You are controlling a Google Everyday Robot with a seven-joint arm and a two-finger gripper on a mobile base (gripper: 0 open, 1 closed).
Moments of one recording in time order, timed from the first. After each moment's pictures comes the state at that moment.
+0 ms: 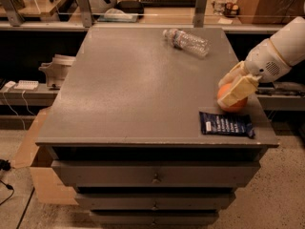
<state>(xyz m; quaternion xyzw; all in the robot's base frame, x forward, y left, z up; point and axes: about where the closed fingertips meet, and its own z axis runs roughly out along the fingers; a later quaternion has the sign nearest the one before) 0.555 -0.210 0.868 -0.55 0.78 0.20 0.23</state>
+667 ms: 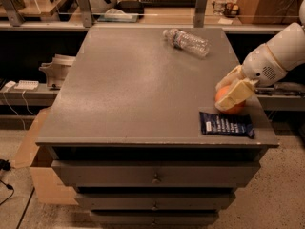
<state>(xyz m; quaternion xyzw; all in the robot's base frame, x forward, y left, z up) 0.551 -0.207 0.855 -0.55 0.78 0.20 0.22</state>
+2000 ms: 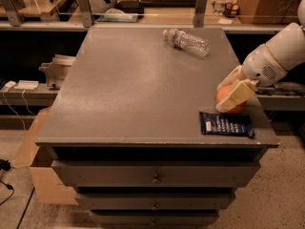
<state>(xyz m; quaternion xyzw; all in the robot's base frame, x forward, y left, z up) 0.553 -0.205 0.856 -0.55 0.78 0.20 0.22</state>
